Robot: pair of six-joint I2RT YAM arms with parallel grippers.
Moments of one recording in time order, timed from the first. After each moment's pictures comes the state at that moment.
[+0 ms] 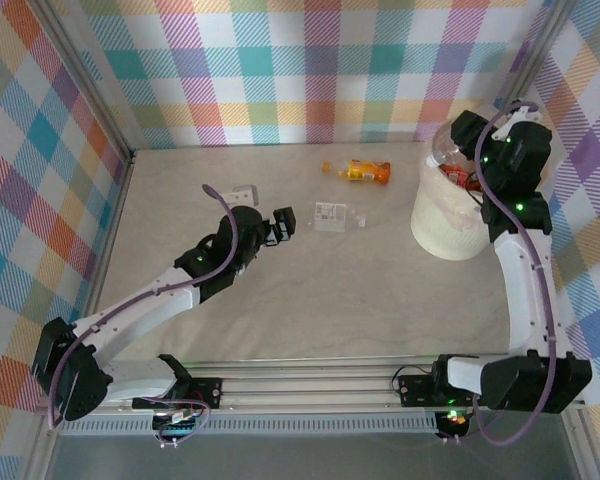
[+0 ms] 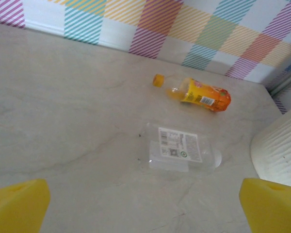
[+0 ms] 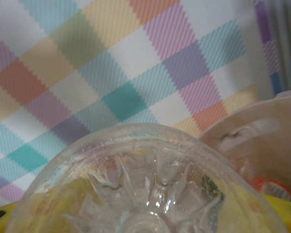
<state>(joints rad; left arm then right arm) -0.72 1.22 0.94 -0.17 -0.43 -0.60 -0.07 1.25 1.39 -0.26 -0.06 0.49</state>
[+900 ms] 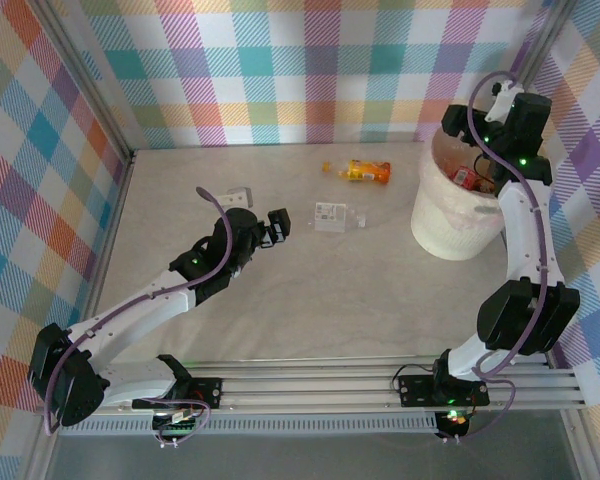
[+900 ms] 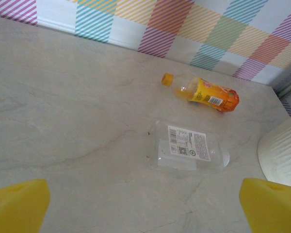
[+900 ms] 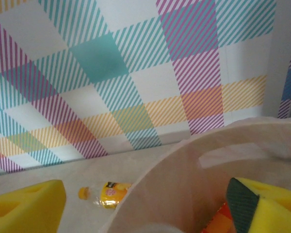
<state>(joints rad) -0.71 1.19 0.92 -0.19 -0.43 -0.61 -0.17 1.57 1.64 -0.40 -0.31 0.21</state>
